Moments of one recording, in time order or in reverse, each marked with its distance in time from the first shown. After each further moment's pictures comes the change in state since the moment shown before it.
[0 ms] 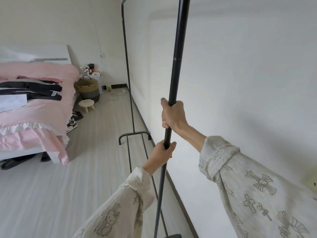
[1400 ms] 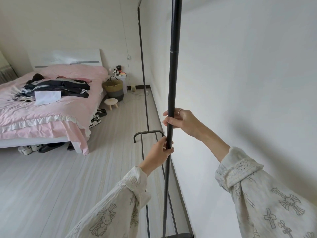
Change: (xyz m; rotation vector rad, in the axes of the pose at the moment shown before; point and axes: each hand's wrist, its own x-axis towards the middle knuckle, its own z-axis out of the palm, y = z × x) left_hand 0.031 0.007 0.068 0.156 0.149 0.032; right_hand 0.039 0.036 -0.139 -0.223 -0.533 -0.161
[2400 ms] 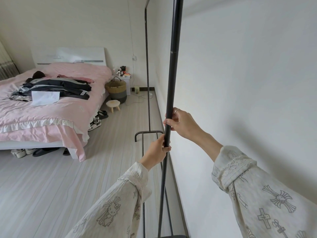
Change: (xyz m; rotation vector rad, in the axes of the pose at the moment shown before) left_hand 0.162 -0.034 -0.047 0.065 0.054 -0.026; right_hand 0.171 0.043 -0.014 -0.355 0.118 -0.004
